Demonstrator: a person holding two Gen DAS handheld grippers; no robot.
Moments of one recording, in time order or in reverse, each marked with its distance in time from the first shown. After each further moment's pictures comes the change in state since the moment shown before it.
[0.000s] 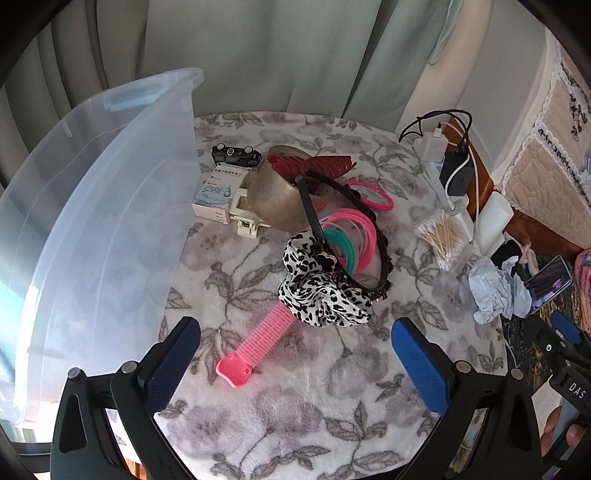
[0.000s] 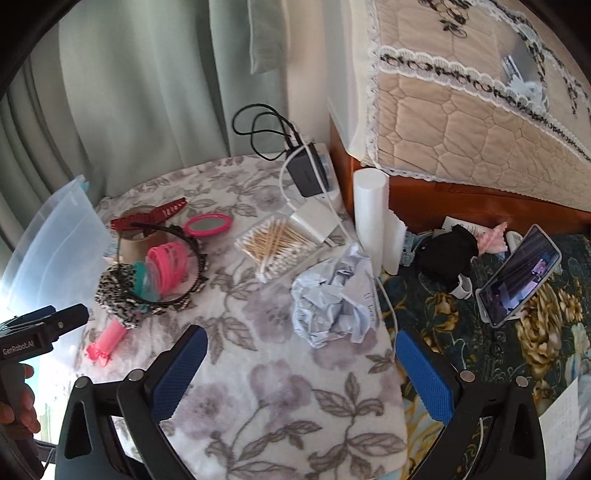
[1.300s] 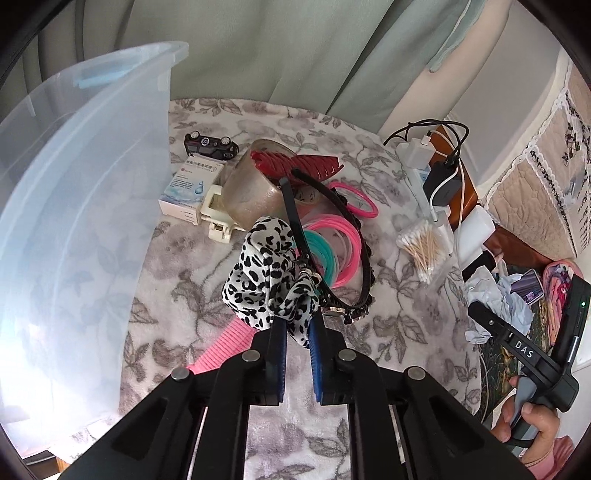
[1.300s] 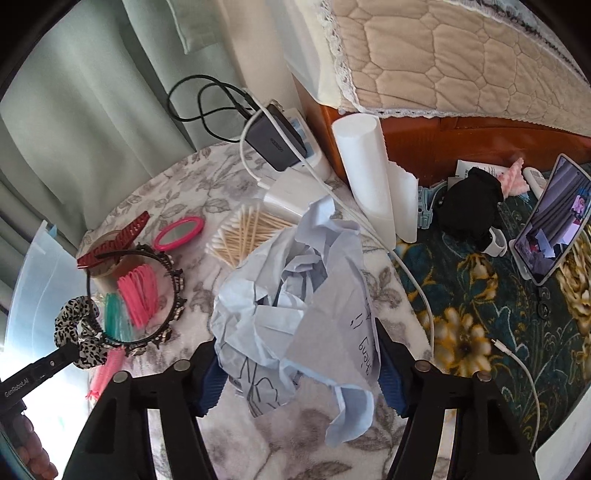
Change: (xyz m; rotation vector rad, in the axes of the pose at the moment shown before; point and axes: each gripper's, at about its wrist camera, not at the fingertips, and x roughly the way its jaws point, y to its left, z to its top) left arm 0.007 0.021 0.016 -0.032 0.021 -0.161; right arm 0.048 -0.007 0.004 0.198 0.062 0.094
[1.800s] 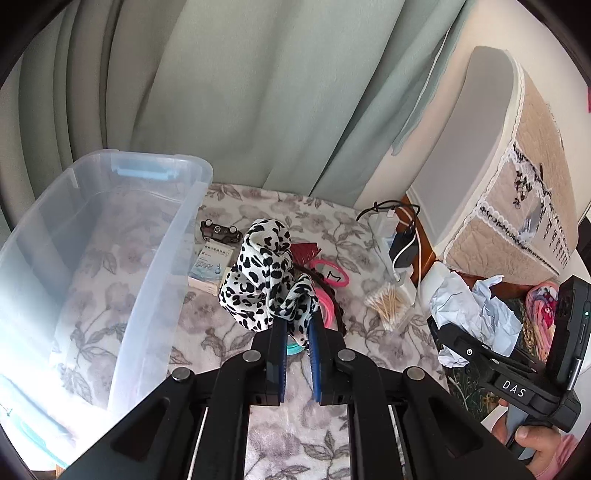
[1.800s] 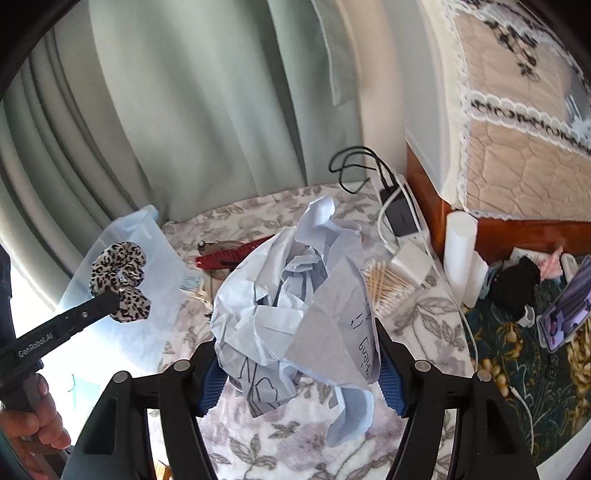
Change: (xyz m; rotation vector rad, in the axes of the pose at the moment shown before) left arm -0.097 0.007 0.012 0.018 -0.258 -0.063; right arm -0.082 0.101 0.009 -0.238 -0.130 0.167
